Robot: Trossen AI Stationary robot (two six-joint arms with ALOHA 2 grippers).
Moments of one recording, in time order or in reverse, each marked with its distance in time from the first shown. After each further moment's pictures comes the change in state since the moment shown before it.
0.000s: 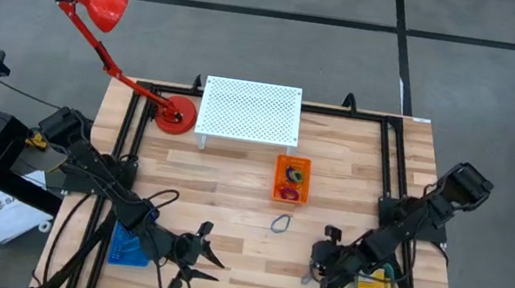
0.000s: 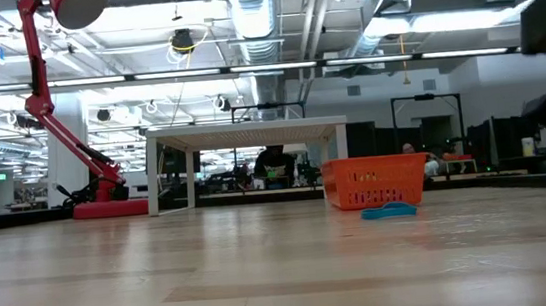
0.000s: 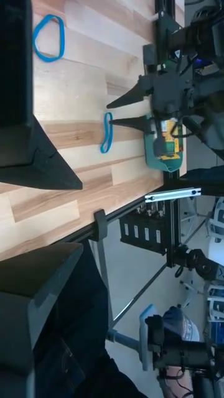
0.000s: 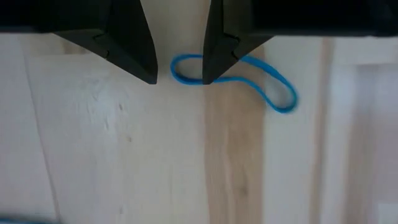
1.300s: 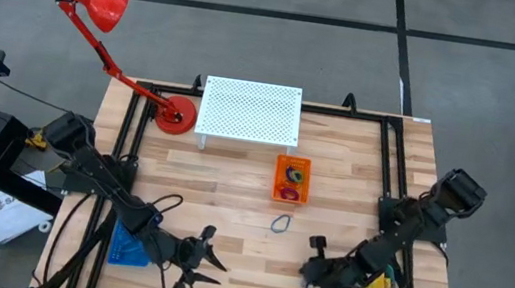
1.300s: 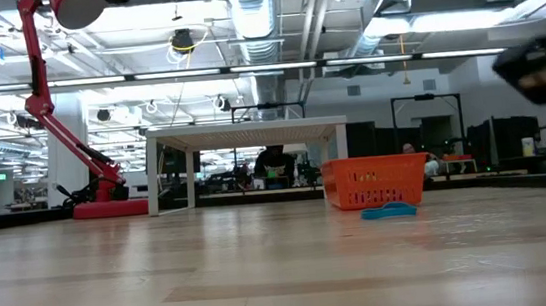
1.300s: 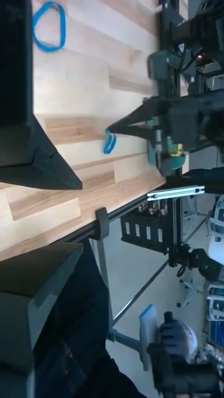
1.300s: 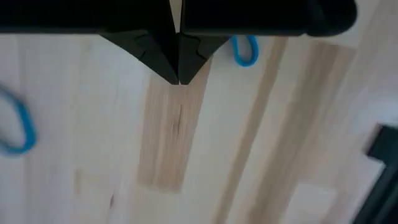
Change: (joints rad) left arm 0.000 0.051 0.000 0.054 0.004 -0.003; right arm 0.034 0.100 0.135 0.047 0.067 -0.317
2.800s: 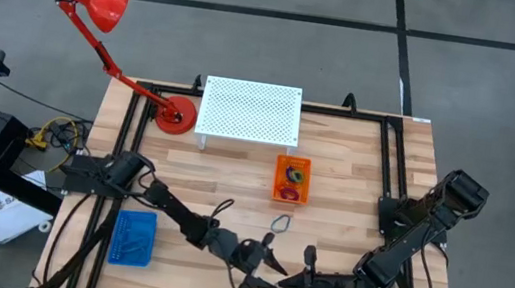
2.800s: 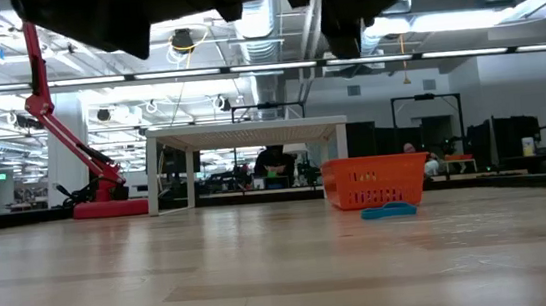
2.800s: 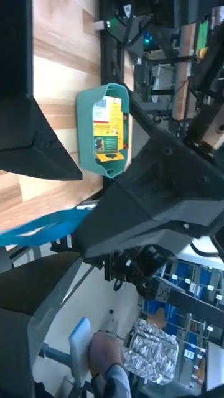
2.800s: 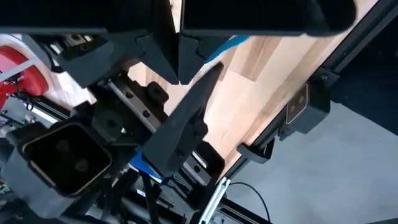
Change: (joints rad) left arm 0.252 0.577 0.366 0.515 0.283 0.063; right arm 0.097 -0.003 0.167 0.336 0.355 -0.522
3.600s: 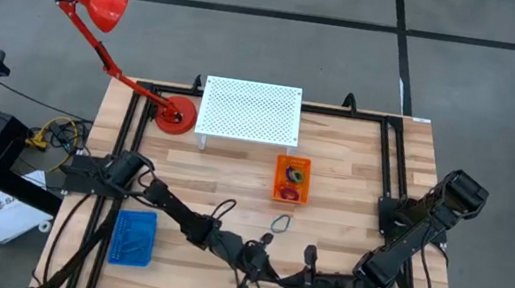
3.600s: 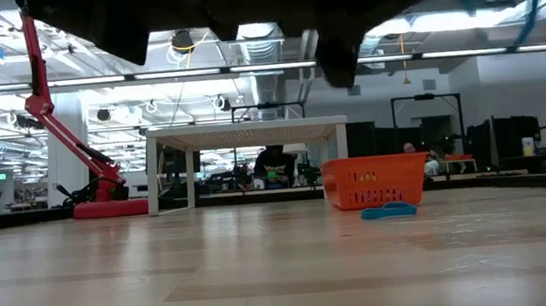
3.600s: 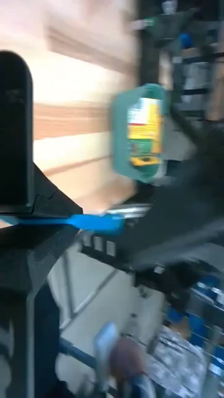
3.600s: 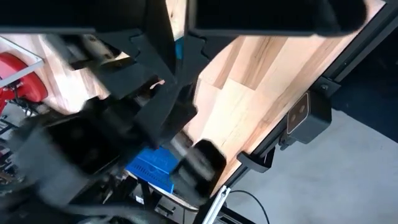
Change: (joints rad) left arm 0.003 -0.005 0.003 -0.138 0.013 -0.036; right arm 0.000 0.001 0.000 -0.033 0.000 0.019
